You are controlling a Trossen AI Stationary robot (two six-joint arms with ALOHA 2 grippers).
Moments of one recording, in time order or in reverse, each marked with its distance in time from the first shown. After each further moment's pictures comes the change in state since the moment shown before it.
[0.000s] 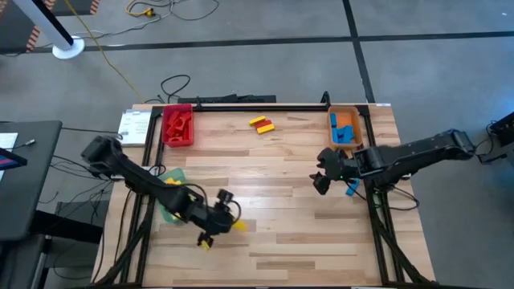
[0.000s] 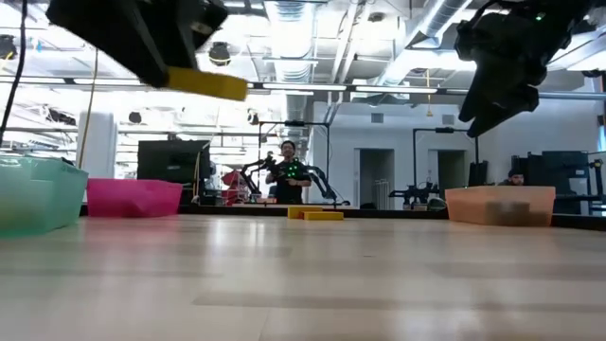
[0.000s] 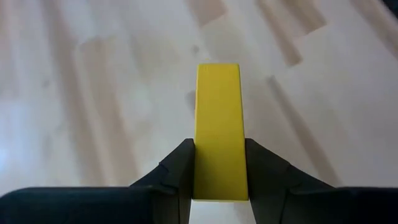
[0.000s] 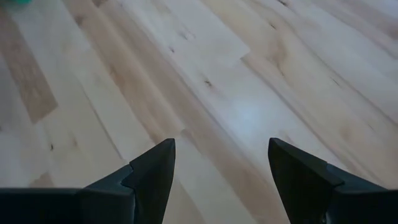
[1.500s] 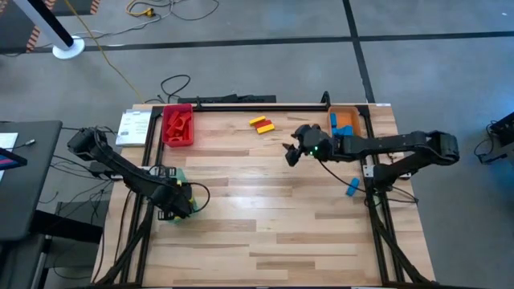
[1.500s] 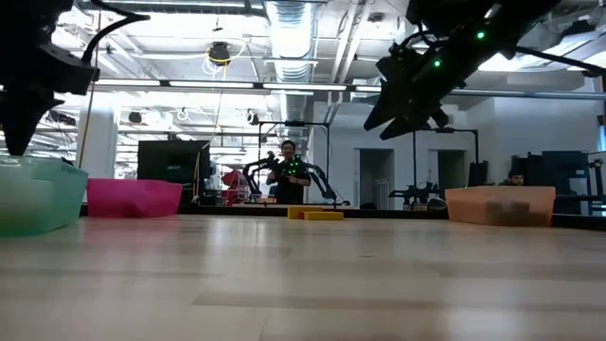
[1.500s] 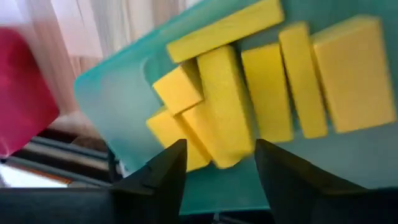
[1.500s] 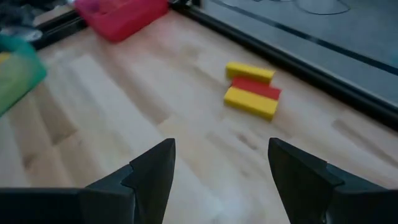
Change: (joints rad) left arm -0.014 -0.239 -0.263 -0.851 0.104 -0.643; right arm -0.340 0.289 0.000 0.655 0.051 -0.361
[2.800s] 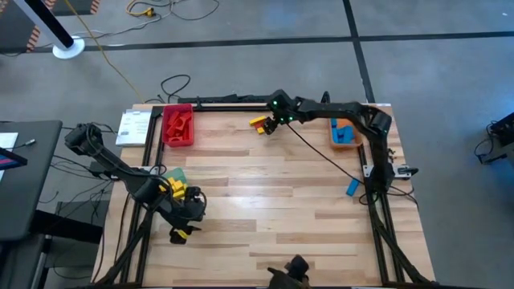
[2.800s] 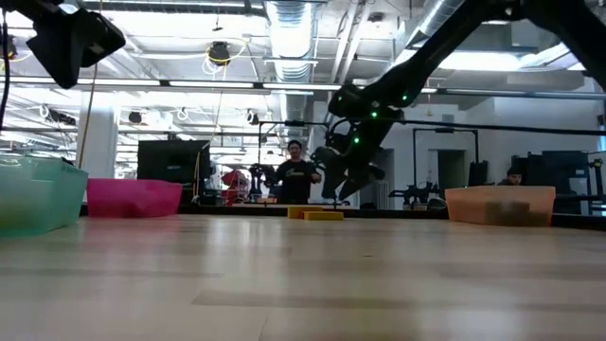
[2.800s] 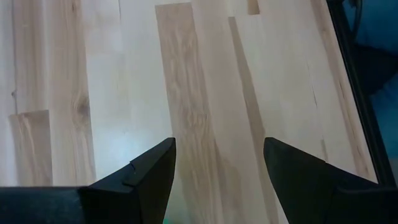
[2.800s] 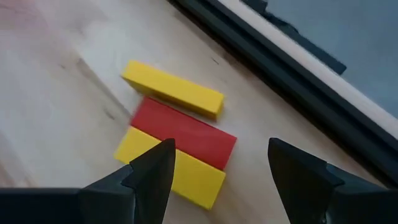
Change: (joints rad) left arm -0.094 -0.106 0.045 0.694 -0.002 0.153; right arm -0.418 0.713 0.604 -0.183 -0.349 -0.224
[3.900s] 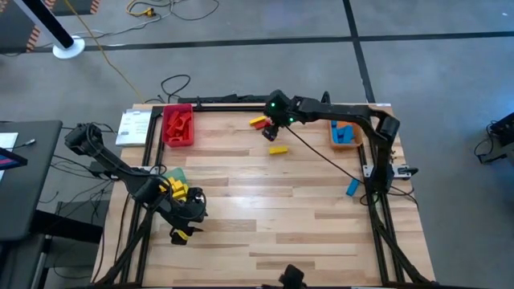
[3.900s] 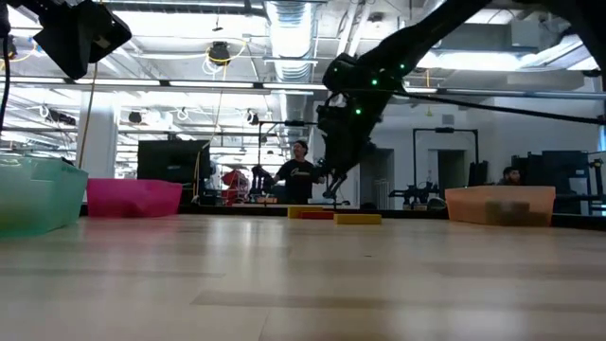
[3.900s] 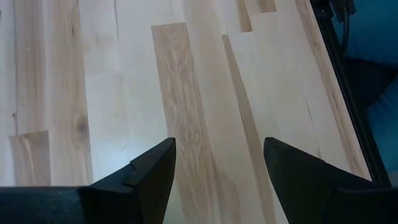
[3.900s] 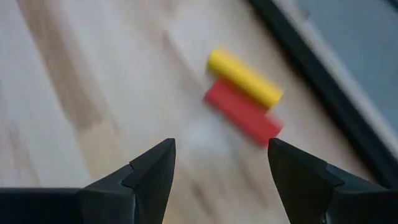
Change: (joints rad) left arm -0.001 0.000 -0.002 0.054 -0.013 0.034; right arm 0.082 -0.103 0.072 -0.217 -0.038 -0.169
